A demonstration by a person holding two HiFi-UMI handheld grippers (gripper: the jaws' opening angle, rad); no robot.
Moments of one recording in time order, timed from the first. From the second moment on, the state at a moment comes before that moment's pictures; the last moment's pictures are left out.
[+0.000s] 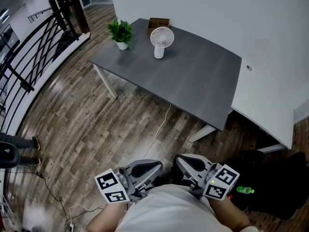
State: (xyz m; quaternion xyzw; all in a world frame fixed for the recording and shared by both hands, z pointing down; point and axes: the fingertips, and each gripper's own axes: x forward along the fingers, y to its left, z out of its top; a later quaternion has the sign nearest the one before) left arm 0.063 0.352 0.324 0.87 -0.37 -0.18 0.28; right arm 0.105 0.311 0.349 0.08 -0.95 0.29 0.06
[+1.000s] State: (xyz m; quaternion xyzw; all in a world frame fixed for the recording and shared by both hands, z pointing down) left arm 0.044 0.353 0.317 0.86 -0.39 -0.17 0.28; right arm 0.137 0.239 0.310 0.17 -0.94 0.29 -0.03
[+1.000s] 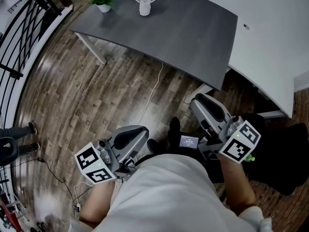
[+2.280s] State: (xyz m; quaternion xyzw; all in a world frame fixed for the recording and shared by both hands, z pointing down) left arm 0.037 0.192 0.318 0.80 -0.50 -0.20 0.27; right arm 0.123 0.061 0.326 0.09 -0.98 0.19 0.03
